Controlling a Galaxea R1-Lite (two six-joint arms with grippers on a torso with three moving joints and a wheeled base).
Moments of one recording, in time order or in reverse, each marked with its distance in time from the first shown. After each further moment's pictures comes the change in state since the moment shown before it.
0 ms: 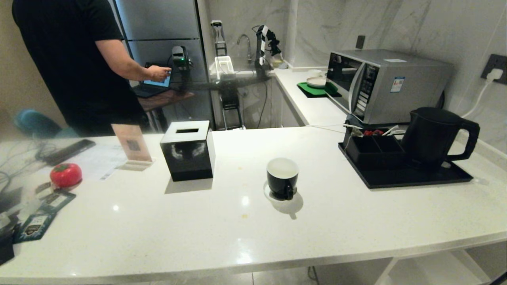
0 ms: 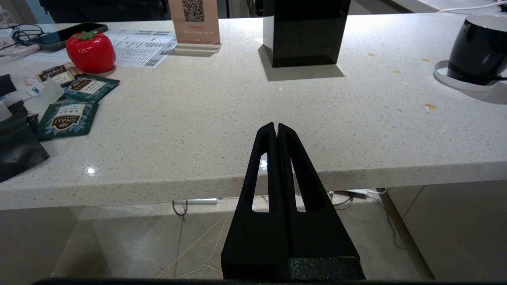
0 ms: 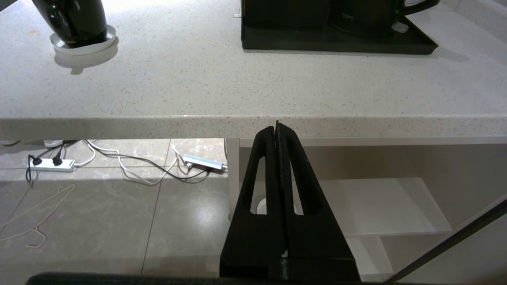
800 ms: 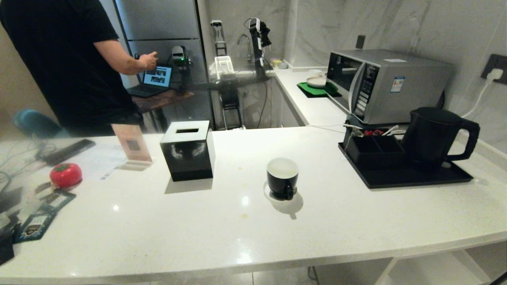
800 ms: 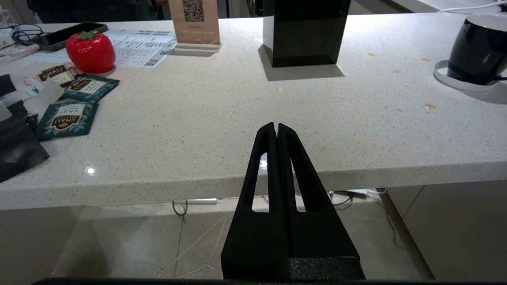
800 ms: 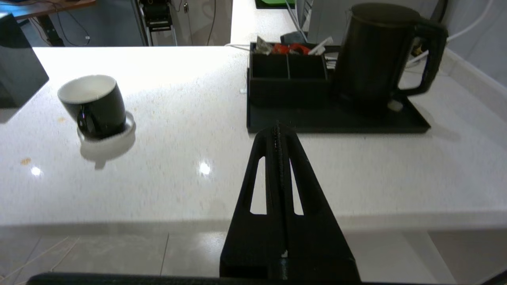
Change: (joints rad) left arm 0.000 0.000 0.000 0.000 0.000 0.000; right arm 0.013 0.524 -0.267 -0.324 0.004 0.039
